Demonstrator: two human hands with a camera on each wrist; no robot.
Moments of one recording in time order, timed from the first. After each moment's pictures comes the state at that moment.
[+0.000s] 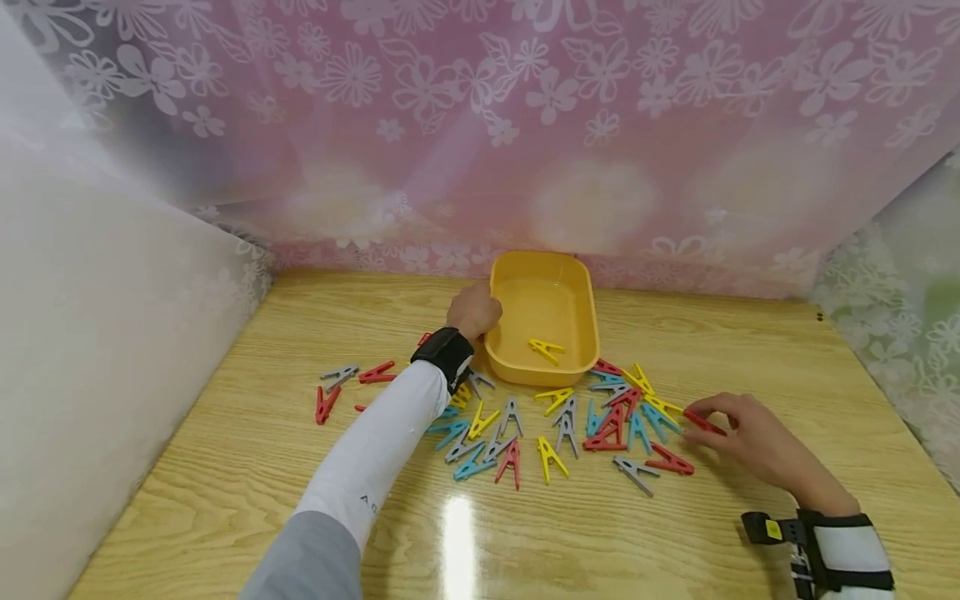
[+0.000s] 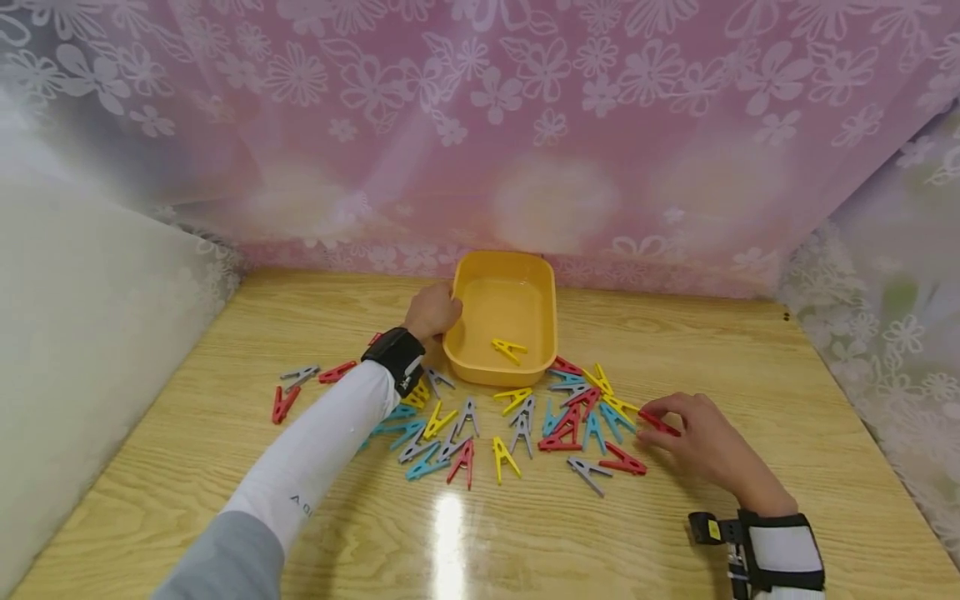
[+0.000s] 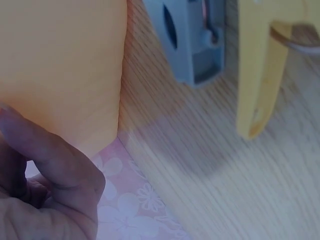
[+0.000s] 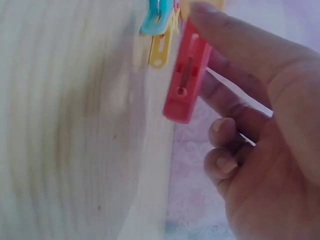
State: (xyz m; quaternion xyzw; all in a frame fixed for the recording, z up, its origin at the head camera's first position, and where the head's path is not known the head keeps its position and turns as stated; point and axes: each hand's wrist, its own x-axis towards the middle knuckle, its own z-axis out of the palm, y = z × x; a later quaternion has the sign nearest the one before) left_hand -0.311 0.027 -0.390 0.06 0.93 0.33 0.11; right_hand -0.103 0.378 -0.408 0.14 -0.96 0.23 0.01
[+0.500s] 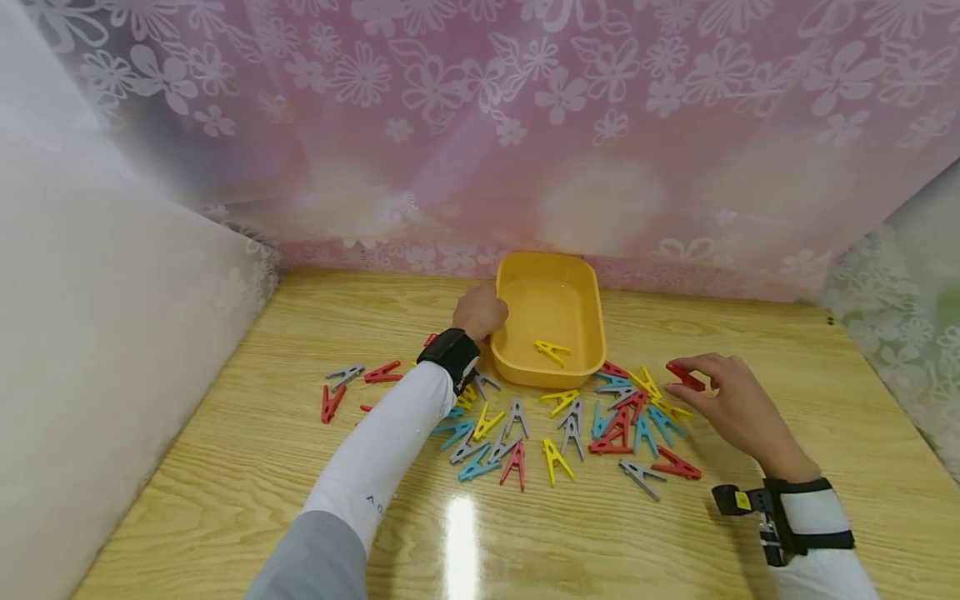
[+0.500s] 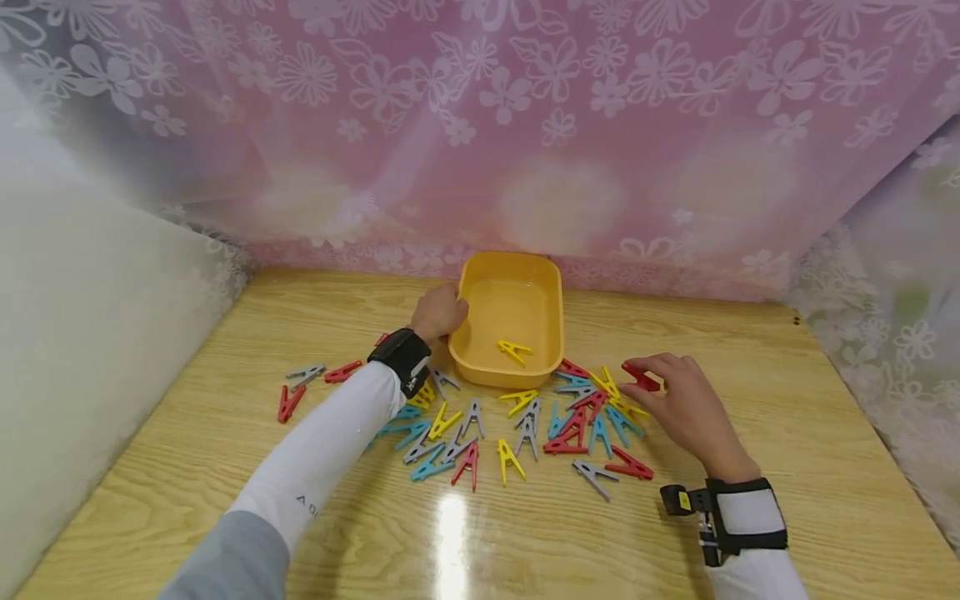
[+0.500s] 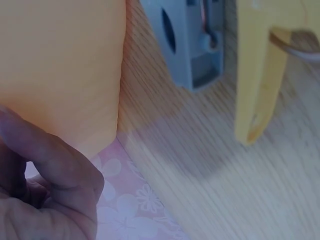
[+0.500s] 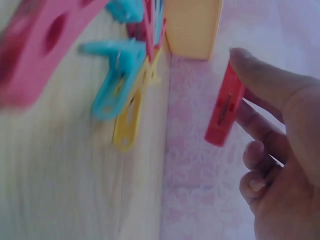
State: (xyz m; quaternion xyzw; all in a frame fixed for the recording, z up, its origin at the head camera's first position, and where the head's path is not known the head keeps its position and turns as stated) left_hand -0.311 0.026 -0.392 0.06 0.94 0.32 0.09; right_hand -0.134 0.345 -0.398 0.13 -0.96 0.23 0.13
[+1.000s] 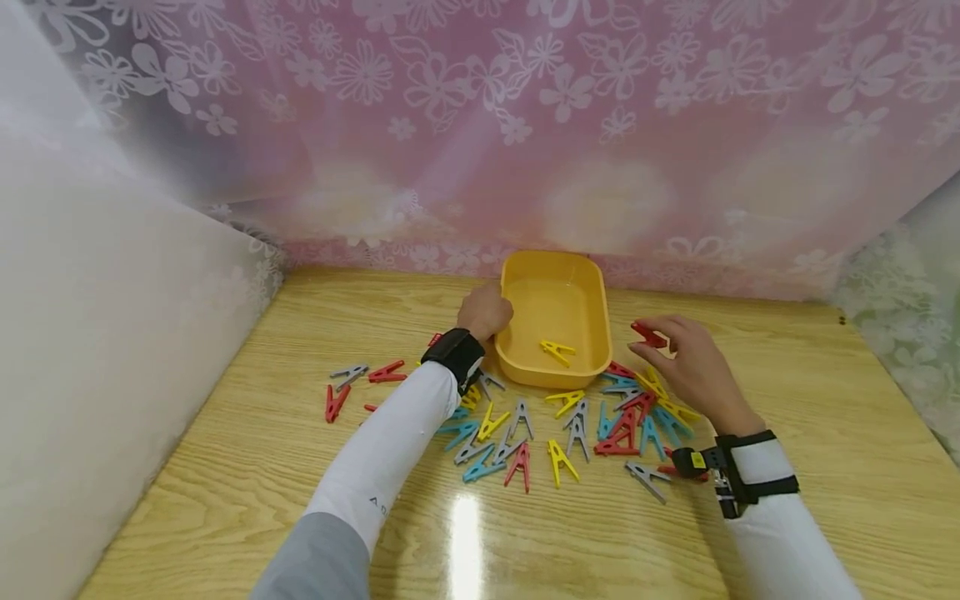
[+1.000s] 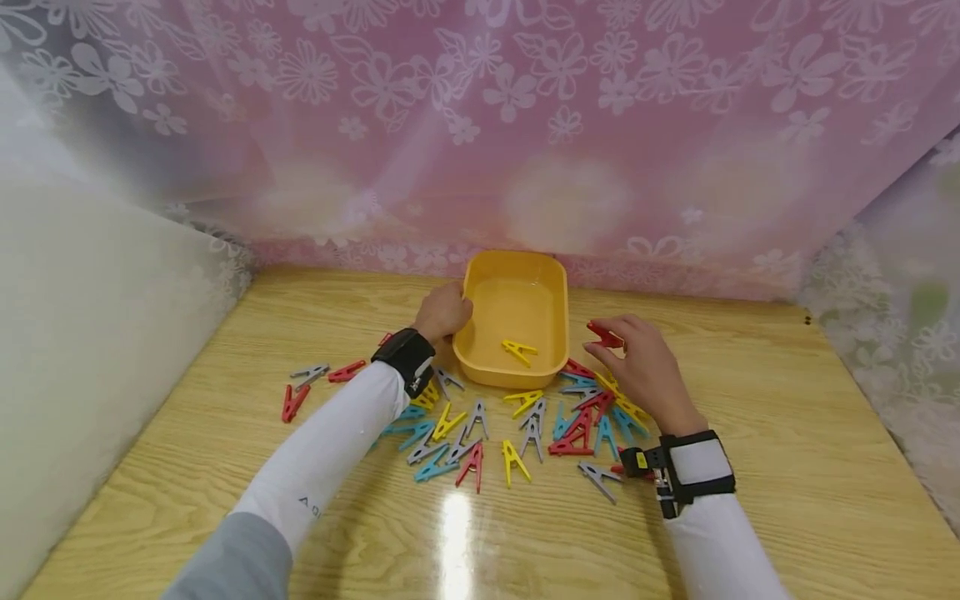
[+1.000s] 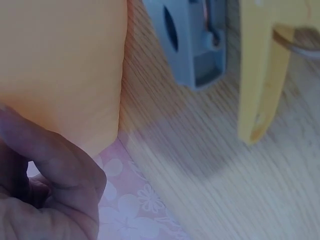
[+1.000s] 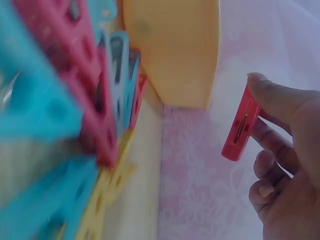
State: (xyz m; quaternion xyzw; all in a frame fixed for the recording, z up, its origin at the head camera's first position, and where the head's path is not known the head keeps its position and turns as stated) left_hand -0.311 0.028 -0.392 0.06 0.95 0.31 0.09; right_hand -0.184 0.301 -0.385 0.14 -0.94 0.26 0.16
